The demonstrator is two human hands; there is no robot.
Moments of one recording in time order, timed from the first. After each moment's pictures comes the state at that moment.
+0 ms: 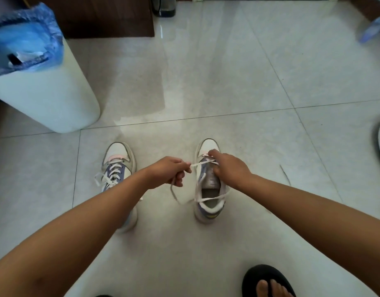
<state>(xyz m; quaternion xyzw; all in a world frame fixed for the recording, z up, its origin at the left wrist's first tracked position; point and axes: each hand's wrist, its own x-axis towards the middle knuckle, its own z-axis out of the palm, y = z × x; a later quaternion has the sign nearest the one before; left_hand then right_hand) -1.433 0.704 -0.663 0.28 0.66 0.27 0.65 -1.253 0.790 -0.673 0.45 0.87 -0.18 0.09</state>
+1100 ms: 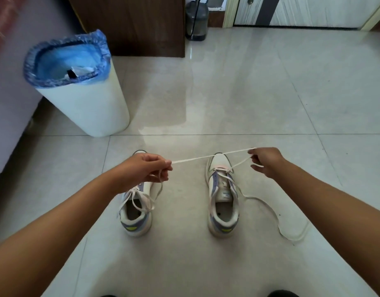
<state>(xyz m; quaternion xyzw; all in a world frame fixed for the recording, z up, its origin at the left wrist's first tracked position) -1.501 0.651 -0.592 0.26 0.67 0.39 0.58 -1.256 0.870 -0.638 0.68 0.42 -0.58 -0.16</state>
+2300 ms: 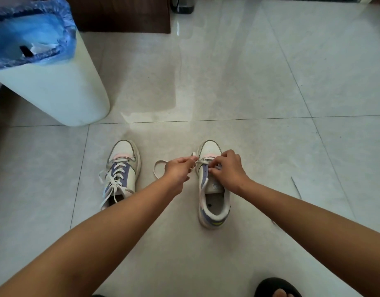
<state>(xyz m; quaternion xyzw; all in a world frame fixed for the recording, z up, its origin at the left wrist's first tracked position) -1.401 0.727 -0.691 0.03 0.70 0.47 0.53 -1.276 0.798 -0.677 0.52 0.79 -0.33 0.02</state>
